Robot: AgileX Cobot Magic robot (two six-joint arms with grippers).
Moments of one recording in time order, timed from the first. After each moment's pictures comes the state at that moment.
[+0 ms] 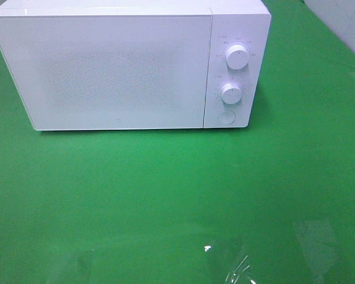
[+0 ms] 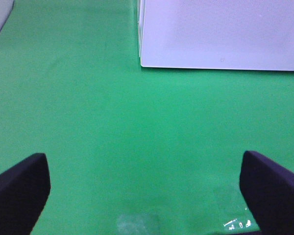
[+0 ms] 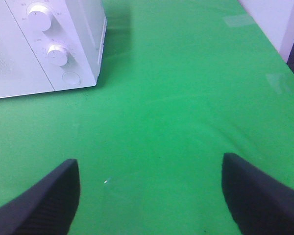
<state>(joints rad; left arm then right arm) 0.01 0.03 -0.52 -0.09 1.08 0.04 0.05 0.00 -0.49 -0.06 0.97 0.13</state>
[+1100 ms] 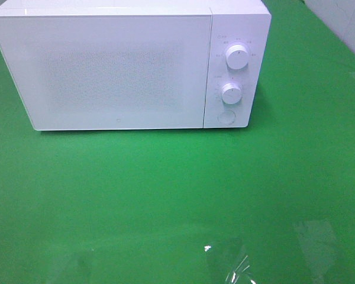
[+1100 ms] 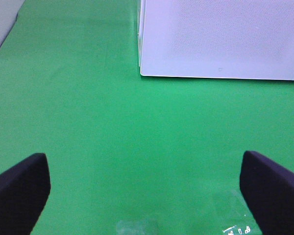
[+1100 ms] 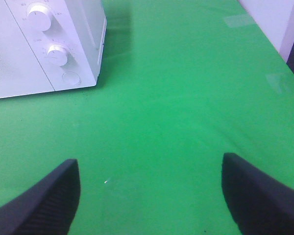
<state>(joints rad) 0.02 0.00 -0.52 -0.10 1.08 0.04 0.05 0.00 -0.49 -0.06 0.97 0.13</state>
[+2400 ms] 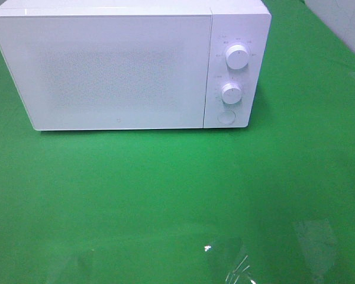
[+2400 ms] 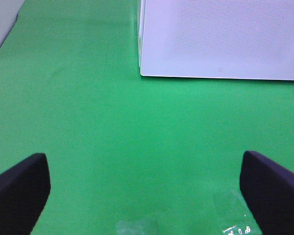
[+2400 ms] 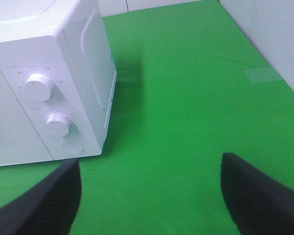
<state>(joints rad) 0.02 0.00 -0.52 -0.10 1.08 0.04 0.05 0.51 -0.36 -0.05 0.19 0.14</state>
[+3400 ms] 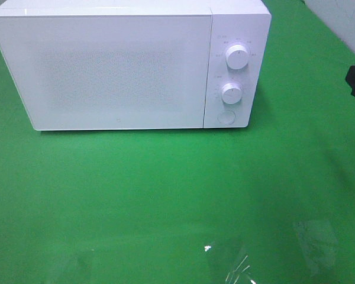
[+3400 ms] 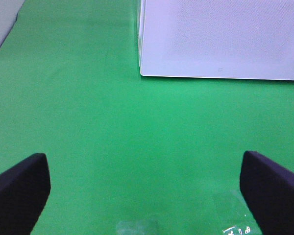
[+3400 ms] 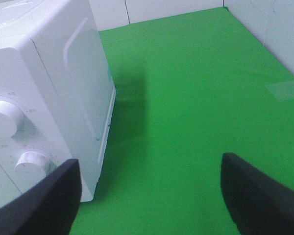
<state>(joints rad) 0.02 0.00 -0.52 -0.10 1.08 0.04 0.05 1.12 -0.31 -0.02 -0.54 0.13</state>
